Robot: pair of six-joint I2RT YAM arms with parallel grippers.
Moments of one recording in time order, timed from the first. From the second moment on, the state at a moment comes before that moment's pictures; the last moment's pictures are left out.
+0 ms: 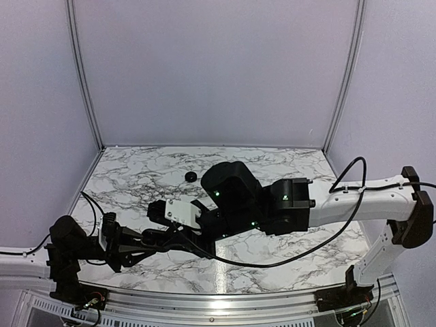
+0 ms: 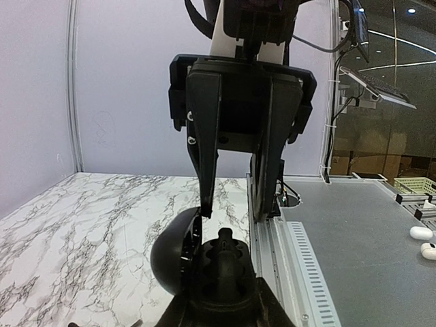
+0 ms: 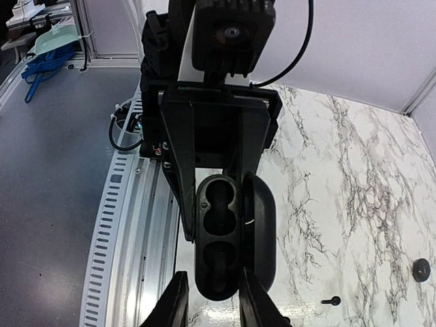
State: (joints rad) left arm -0.97 0.64 0.04 0.74 0.53 -0.09; right arm 1.36 1.63 1.39 -0.31 -0.19 -0.22
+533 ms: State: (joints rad) left arm -0.97 0.65 0.04 0.75 0.52 -0.10; right arm 1.34 1.63 1.39 -0.31 -0.18 -0.24
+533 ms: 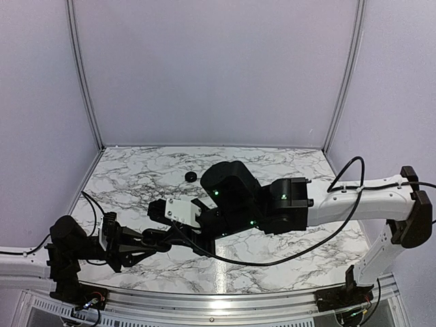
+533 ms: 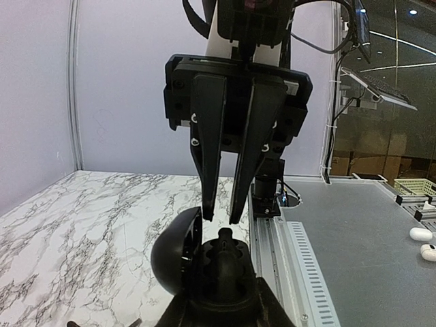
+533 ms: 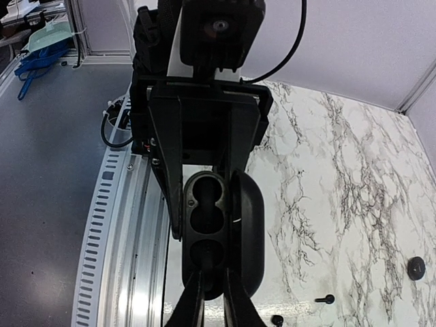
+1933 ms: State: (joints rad) left arm -0.97 0.69 0.04 0.76 0.43 -0.17; right arm 1.30 1.64 1.38 -0.28 -0.23 -0.27
